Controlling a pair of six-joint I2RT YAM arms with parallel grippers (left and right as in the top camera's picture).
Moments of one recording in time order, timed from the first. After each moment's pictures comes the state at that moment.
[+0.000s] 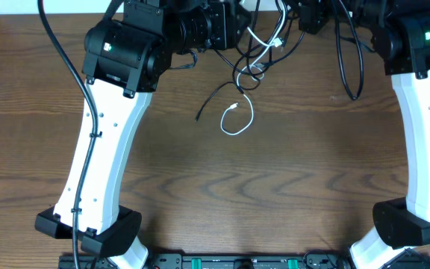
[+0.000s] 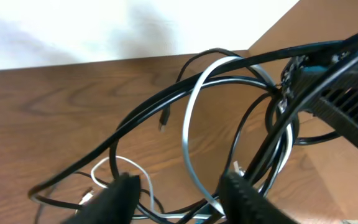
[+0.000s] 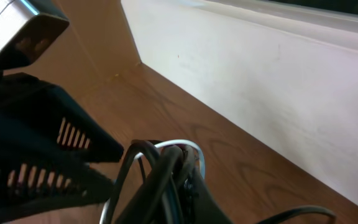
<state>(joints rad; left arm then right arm) -0.39 1.79 2.31 -1.10 0.38 -0.33 0.22 1.80 2.29 -0.89 -0.69 -0.06</state>
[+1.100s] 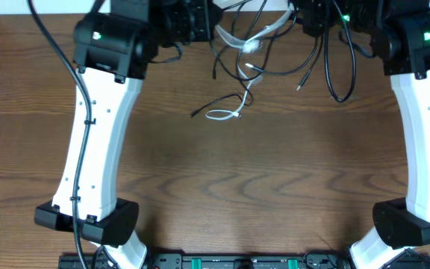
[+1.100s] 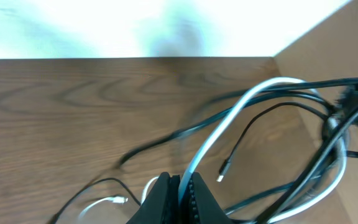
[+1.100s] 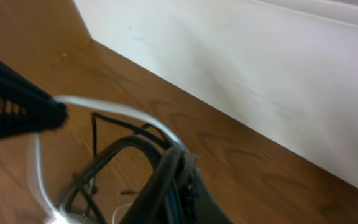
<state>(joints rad) -0.29 1.82 2.31 -1.12 0.38 -0.33 0.22 1.80 2.29 -0.99 -0.45 -0.11</state>
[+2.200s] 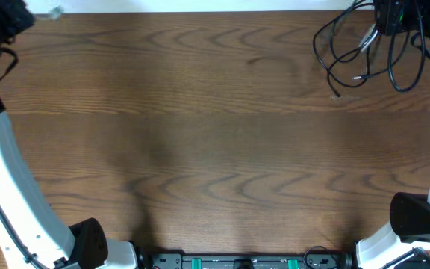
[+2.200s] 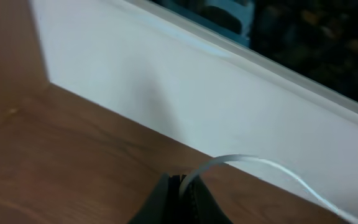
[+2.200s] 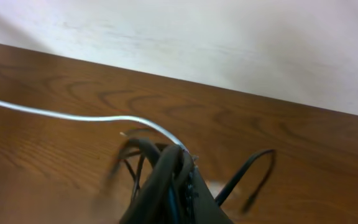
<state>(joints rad) 0.36 1.63 2.31 -1.07 0.22 -0.27 -0.08 1.80 2.29 -1.16 -0.32 -0.14</state>
